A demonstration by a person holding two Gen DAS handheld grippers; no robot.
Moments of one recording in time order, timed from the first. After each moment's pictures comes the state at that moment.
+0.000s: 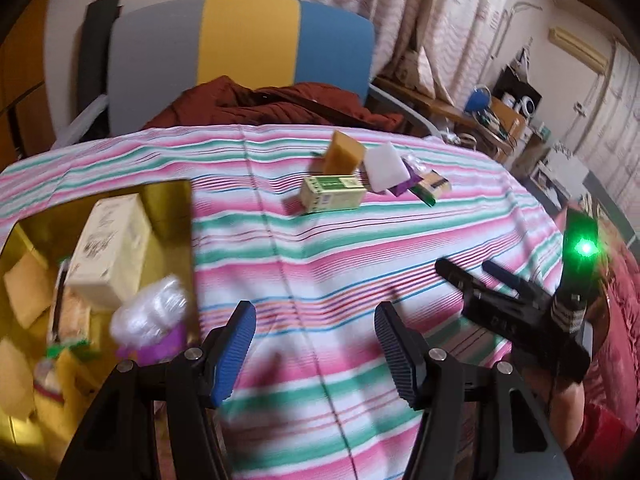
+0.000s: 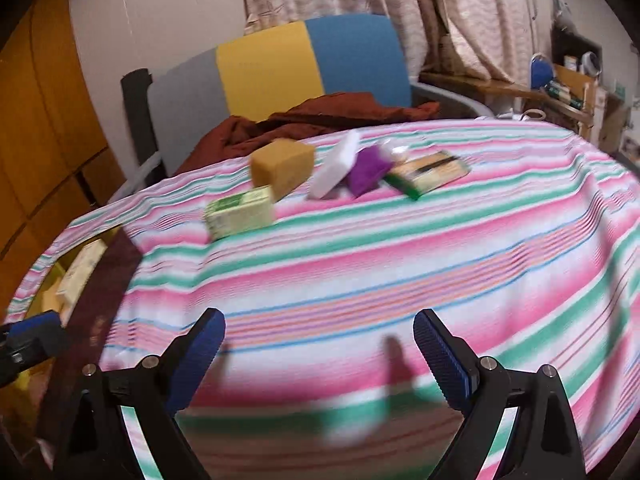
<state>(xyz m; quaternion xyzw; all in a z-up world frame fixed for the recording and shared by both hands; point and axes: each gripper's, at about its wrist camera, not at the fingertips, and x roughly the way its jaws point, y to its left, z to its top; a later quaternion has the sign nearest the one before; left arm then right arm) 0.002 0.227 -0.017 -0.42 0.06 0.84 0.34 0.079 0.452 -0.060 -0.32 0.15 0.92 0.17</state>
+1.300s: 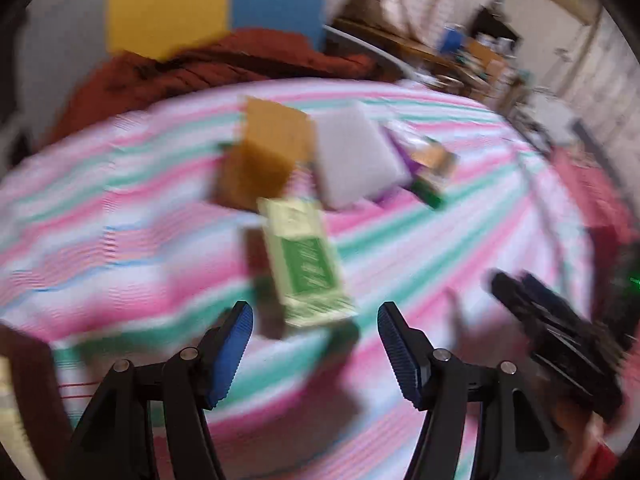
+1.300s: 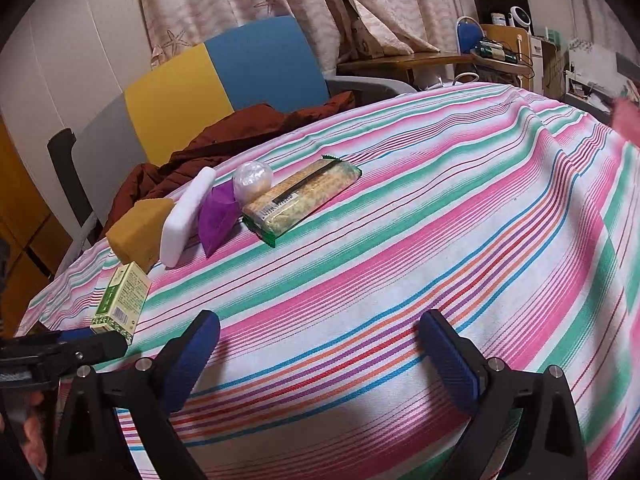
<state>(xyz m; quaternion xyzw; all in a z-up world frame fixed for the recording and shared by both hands) -0.089 0.366 -0.064 -0.46 0.13 0.80 0.36 0.072 0.557 -0.089 -0.31 0.24 0.89 0.25</state>
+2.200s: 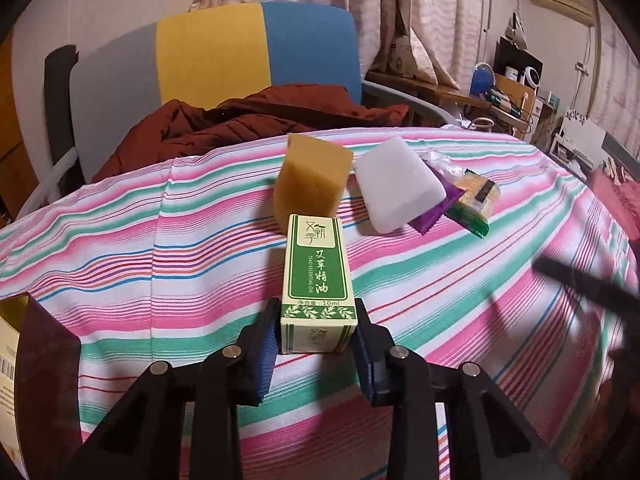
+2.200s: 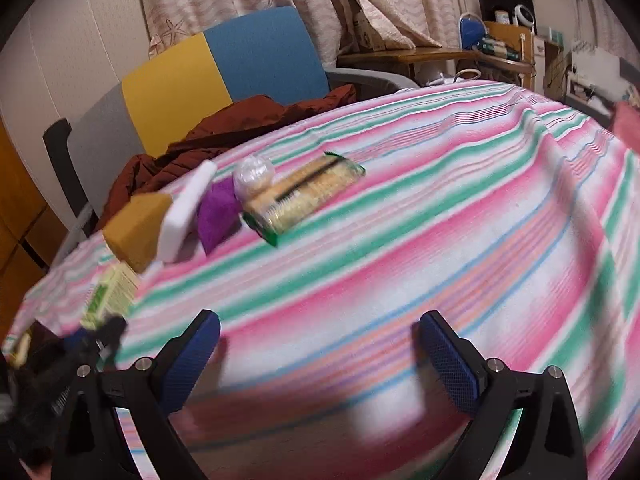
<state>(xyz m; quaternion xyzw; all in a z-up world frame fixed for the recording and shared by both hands) -0.069 0.364 -0.084 -0.36 0.13 0.87 0.32 0.055 0.572 -0.077 -0.33 0.24 0.88 0.26</state>
